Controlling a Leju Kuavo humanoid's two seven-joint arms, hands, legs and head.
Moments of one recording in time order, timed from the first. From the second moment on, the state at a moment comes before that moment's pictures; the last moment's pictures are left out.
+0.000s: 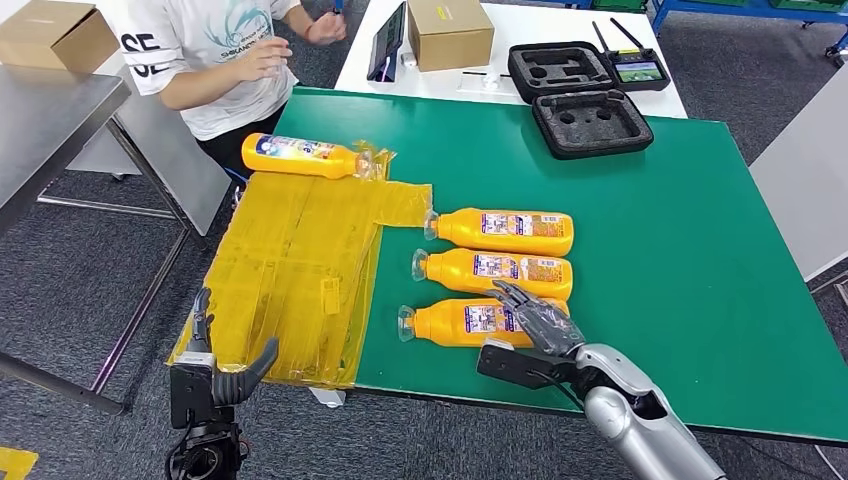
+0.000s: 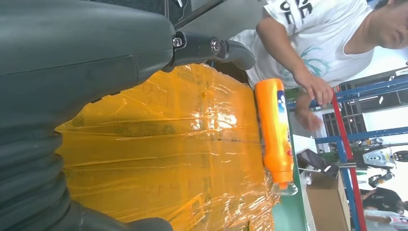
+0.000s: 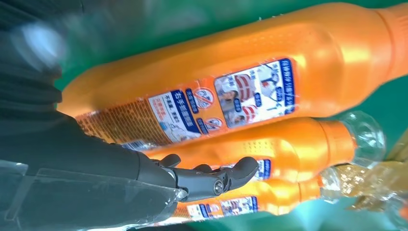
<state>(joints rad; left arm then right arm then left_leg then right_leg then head) 0.08 -0.05 -0.06 -1.35 -0.12 0.37 -0.65 -0.30 -0.31 0.60 -1.29 0.78 0.03 -0.13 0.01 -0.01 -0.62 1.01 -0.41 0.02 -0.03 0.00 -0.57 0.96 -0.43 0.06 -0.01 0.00</state>
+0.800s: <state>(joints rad) 0.08 -0.06 -0.06 -1.34 -0.12 0.36 -0.64 -0.40 -0.28 0.59 -1.12 0.76 0.06 -0.12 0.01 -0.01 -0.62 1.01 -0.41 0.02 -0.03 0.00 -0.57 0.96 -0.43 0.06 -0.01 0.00</state>
